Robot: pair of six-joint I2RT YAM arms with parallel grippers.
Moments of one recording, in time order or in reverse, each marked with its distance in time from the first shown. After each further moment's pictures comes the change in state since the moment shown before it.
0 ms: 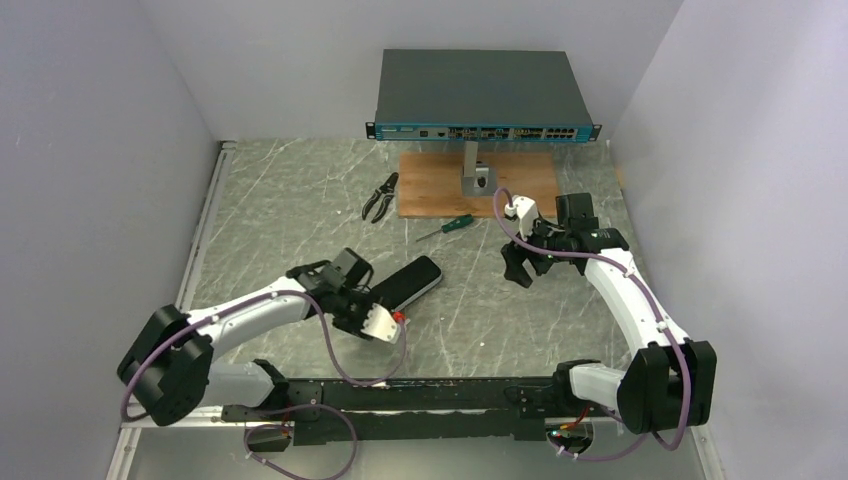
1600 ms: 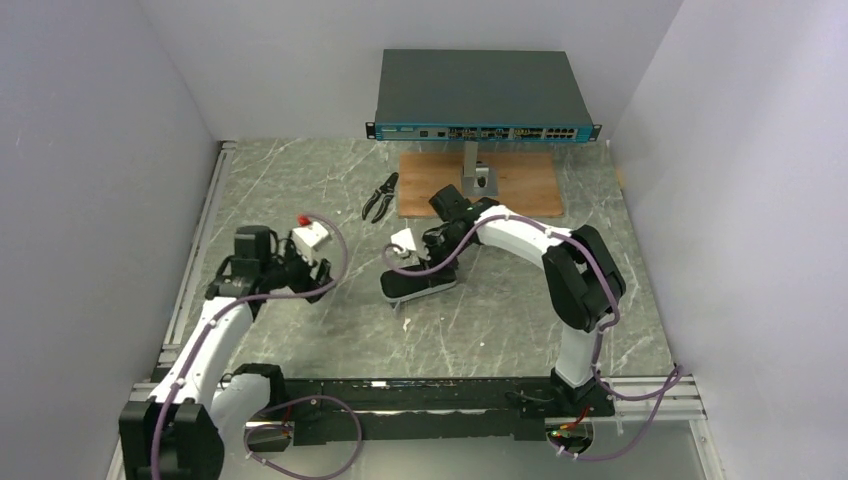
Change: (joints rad) left arm 0.770 -0.349 -0.075 0.162 0.296 -0.792; right arm 0.548 0.668 0.400 0.039 -0.062 -0.481
